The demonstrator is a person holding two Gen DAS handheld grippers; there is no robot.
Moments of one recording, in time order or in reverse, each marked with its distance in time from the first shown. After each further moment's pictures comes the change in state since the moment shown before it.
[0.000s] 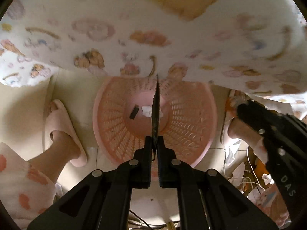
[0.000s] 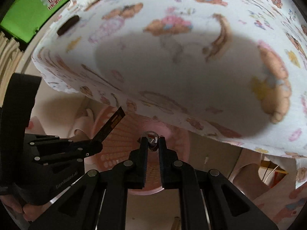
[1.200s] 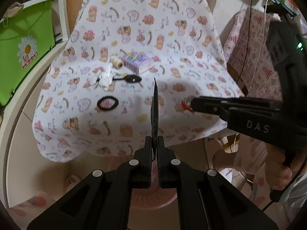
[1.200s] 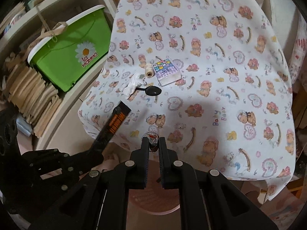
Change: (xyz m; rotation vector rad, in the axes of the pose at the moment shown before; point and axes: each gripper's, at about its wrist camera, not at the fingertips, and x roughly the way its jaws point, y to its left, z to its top) left arm -0.173 -0.048 -0.058 0.294 -0.618 -0.043; right arm -0.148 -0.002 0.016 0.014 -0.383 0.139
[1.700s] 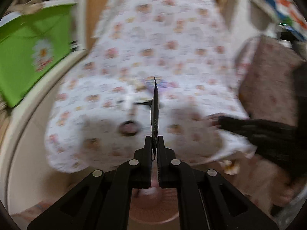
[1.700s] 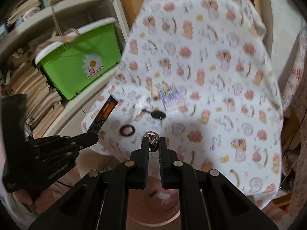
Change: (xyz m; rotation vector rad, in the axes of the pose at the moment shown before) left arm -0.025 0.032 0.027 -0.059 -0.155 -0.008; right arm -0.022 0.021 0.017 -0.060 -0.100 -0.033
